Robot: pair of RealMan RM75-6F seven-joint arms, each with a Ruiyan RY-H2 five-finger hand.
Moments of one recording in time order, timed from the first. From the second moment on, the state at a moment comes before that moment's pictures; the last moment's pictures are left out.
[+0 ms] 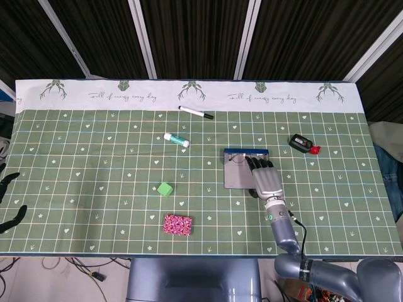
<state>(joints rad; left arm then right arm) -0.07 -1.05 -0.07 -1.66 1.45 1.50 -0.03 0.66 -1.77 0.20 -1.24 -0.96 1.09 -0.52</state>
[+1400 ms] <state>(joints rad) -0.07 -1.04 -0.07 -1.66 1.45 1.50 -0.03 0.75 -1.86 0.34 -1.03 -0.93 1.03 -0.50</state>
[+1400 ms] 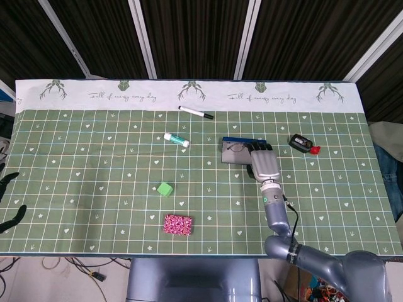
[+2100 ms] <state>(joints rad) -0.07 -1.04 -0.07 -1.66 1.44 1.50 -0.04 0.78 -1.88 0.35 -1.00 -0.93 1.02 -0.48</state>
